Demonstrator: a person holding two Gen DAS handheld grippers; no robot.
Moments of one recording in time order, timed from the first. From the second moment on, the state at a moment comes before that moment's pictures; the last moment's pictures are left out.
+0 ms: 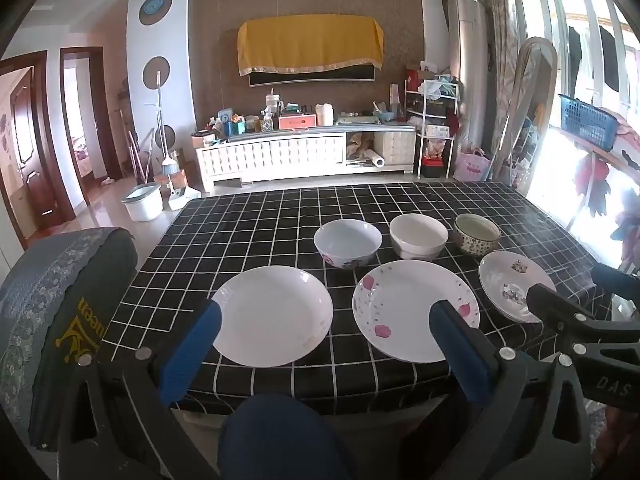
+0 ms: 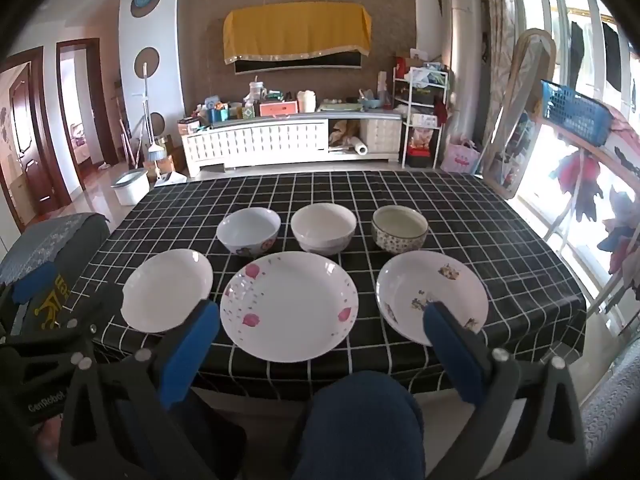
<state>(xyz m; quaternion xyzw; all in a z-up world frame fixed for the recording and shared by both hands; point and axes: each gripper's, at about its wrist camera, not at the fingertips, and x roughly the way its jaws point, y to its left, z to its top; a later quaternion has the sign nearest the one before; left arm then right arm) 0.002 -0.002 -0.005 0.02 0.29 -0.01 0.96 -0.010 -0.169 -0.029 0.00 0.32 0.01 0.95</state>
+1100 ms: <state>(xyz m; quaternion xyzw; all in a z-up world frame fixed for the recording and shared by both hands) 0.001 -0.005 -0.009 0.02 0.29 -0.01 0.96 -0.009 -0.169 -0.032 0.00 0.33 0.01 0.95</state>
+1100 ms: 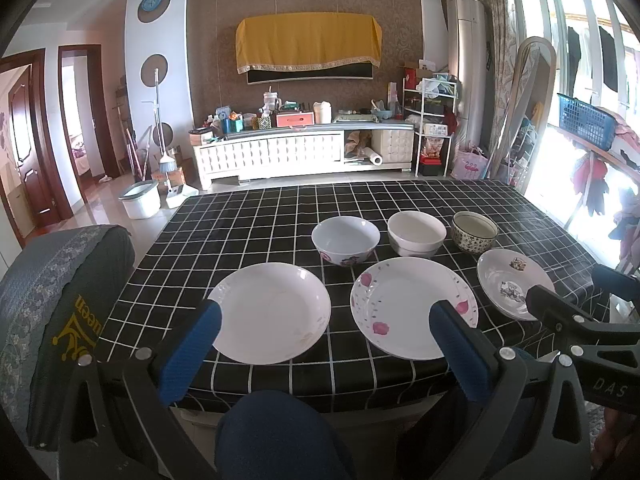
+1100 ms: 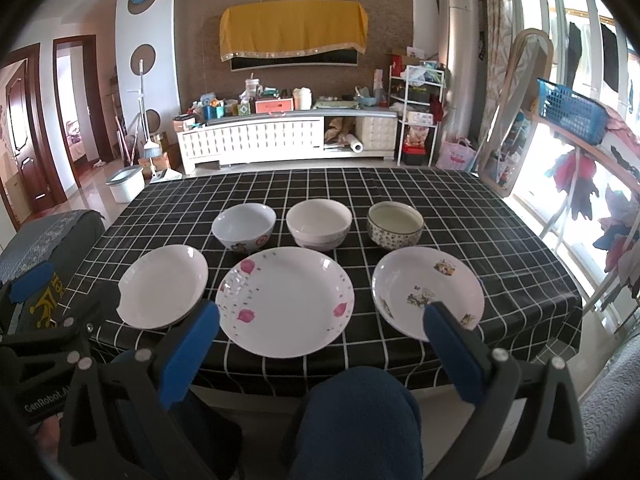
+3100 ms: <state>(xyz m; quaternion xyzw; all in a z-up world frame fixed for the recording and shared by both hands) 0.089 0.094 0.015 0.00 0.35 0.07 0.93 0.091 -0.105 -0.014 0.00 0.34 0.08 0.94</state>
